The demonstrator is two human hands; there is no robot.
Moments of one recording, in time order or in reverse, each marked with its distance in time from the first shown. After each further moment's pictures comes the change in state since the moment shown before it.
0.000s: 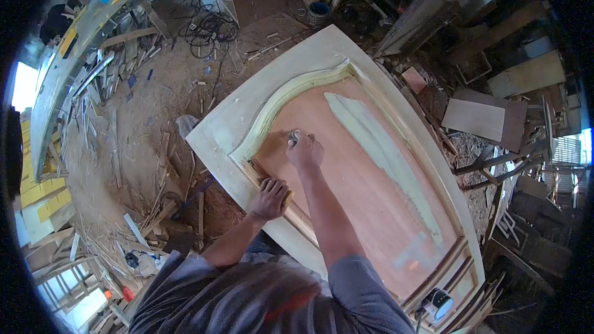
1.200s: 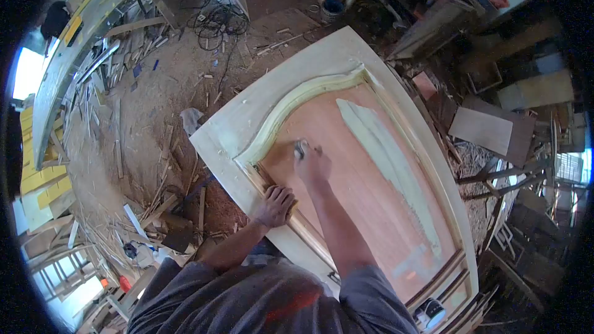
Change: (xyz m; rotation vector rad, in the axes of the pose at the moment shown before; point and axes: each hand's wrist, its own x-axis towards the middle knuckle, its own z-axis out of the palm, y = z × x) left_hand 0.001 0.003 0.000 0.035 0.064 0.003; right_hand -0.005 0.002 -0.005 0.002 -0.053 -0.064
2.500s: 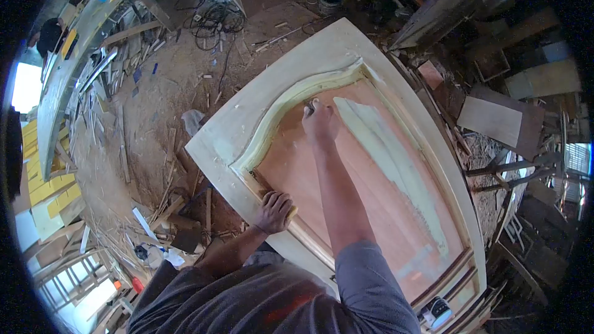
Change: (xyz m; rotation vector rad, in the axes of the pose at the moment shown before) left_hand 0.009 0.000 -0.001 -0.047 -0.022 -0.012; right_hand 0.129 0.020 0.001 0.066 0.242 0.102
